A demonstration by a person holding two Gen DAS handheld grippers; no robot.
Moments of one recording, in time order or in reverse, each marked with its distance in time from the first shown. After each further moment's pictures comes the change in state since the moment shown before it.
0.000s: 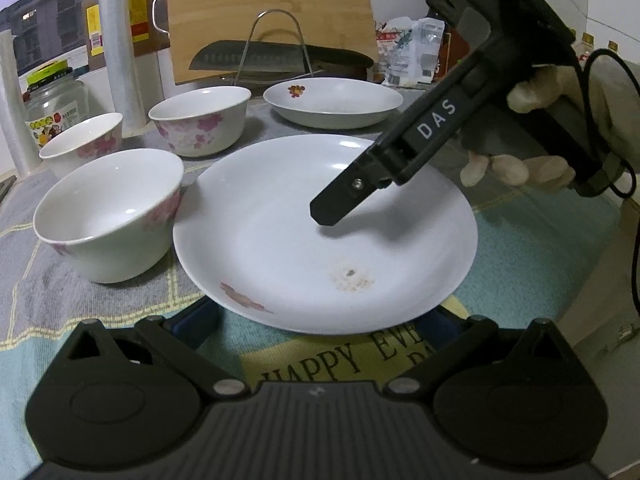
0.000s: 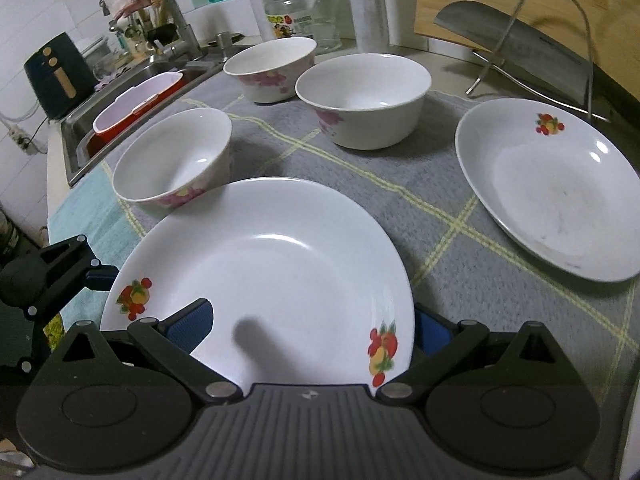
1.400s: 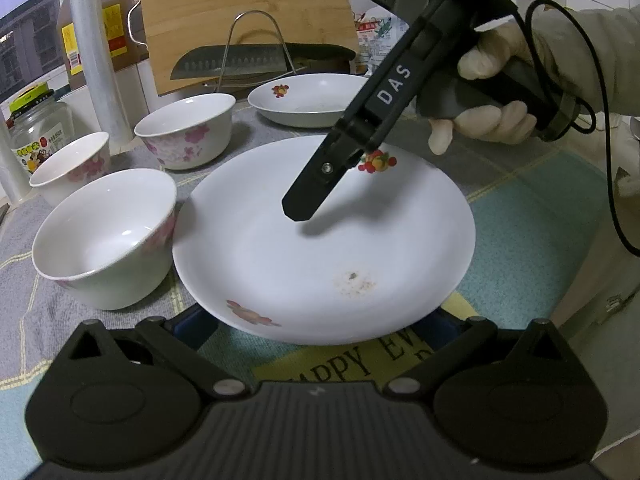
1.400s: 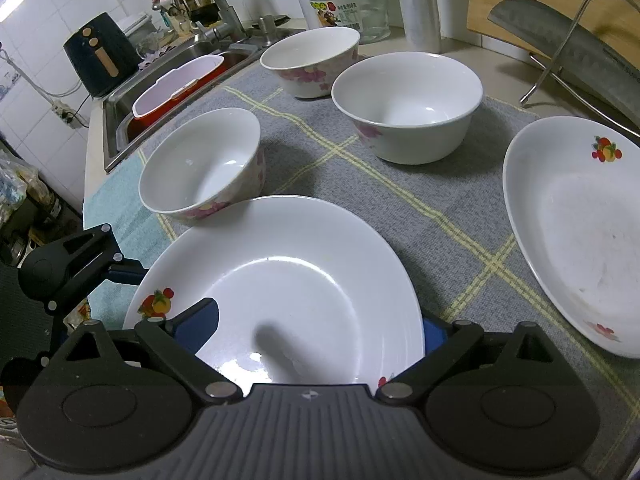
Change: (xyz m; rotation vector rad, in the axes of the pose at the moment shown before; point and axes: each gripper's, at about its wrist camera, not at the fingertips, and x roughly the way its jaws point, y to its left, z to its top) left arm 0.003 0.000 0.007 0.087 0.019 -0.008; right arm 0.009 -0.011 0.026 -0.053 0.074 0.147
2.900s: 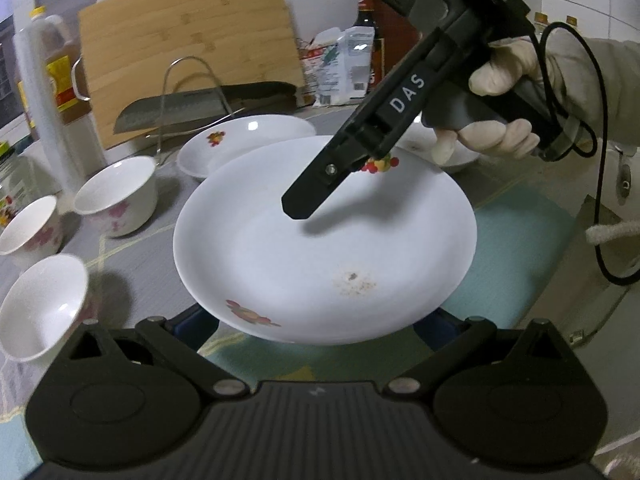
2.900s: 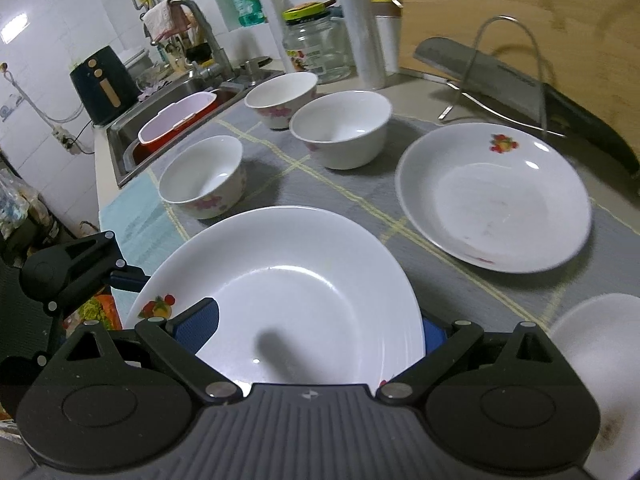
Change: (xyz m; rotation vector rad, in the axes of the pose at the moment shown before) left arm 0.003 -0.070 0.055 0.043 -0.029 -0.036; right arm -0.104 -0.031 -0.058 0.021 -0.117 -0.037
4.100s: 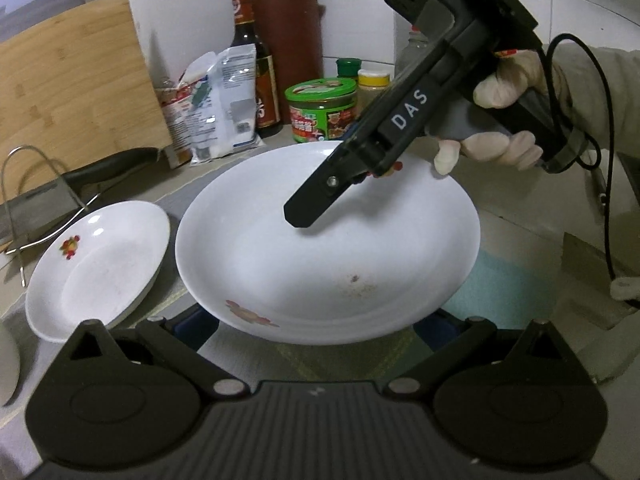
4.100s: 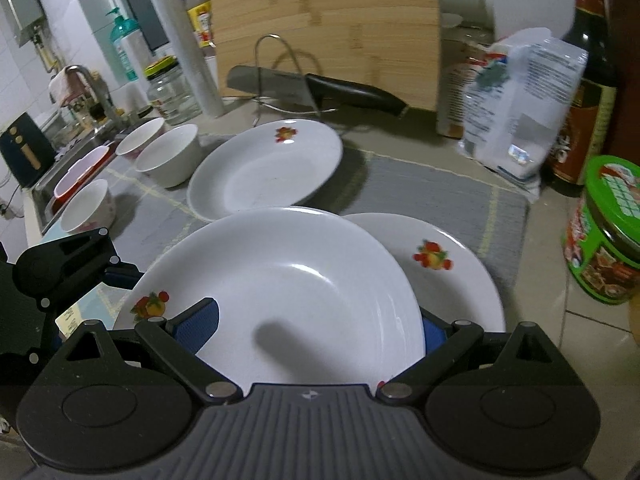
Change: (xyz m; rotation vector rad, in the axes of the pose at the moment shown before) left arm 0.098 -0.075 0.093 0.187 -0.036 -0.196; right arm -0.092 -0.131 -0.064 0.207 -0.090 -0.201
